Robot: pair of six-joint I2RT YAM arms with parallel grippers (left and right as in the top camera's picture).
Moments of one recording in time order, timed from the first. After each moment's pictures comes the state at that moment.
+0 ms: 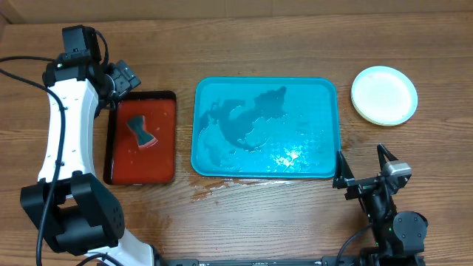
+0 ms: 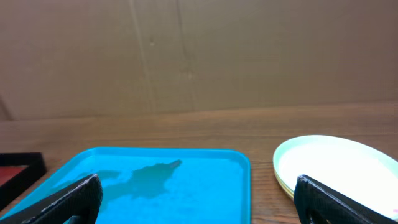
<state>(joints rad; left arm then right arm) 0.20 1.80 1.61 -0.97 -0.06 -0.50 0.06 0.01 0.06 -0.05 -0.12 0.15</state>
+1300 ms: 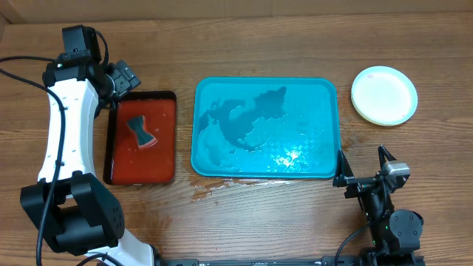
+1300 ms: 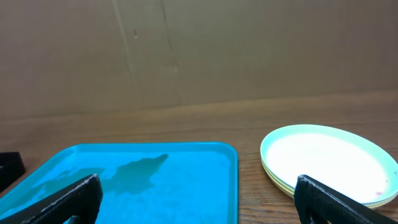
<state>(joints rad) 0.20 1.80 1.61 -0.97 -0.06 -0.50 0.06 0.01 0.02 -0.03 -0.08 0.15</state>
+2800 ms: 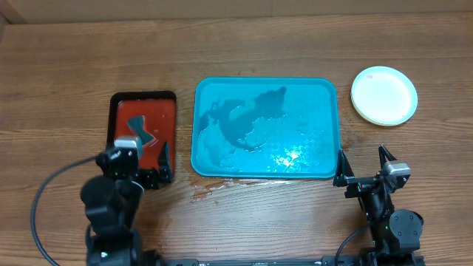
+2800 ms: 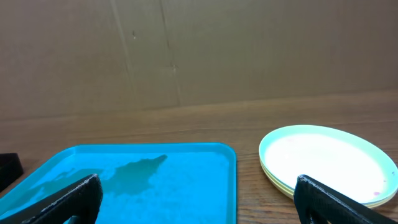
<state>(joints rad) 0.17 0.50 0.35 -0.18 0.24 0.03 0.06 0.01 0.02 -0.03 -0.07 0.15</state>
